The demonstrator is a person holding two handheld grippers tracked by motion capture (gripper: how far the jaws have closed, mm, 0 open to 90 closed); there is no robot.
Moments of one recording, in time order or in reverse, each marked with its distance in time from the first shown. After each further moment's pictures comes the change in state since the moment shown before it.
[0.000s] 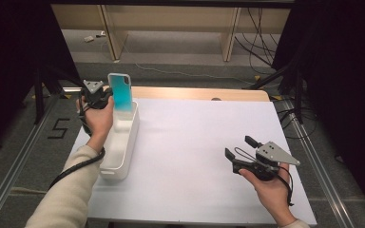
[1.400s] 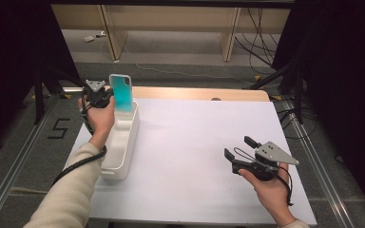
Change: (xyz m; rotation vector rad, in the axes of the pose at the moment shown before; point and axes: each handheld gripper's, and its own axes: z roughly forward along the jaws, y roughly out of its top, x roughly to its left) left arm 0.001 -0.003 0.013 0.036 0.020 0.009; right arm 0.000 -0.001 0.001 0.014 0.012 0.006
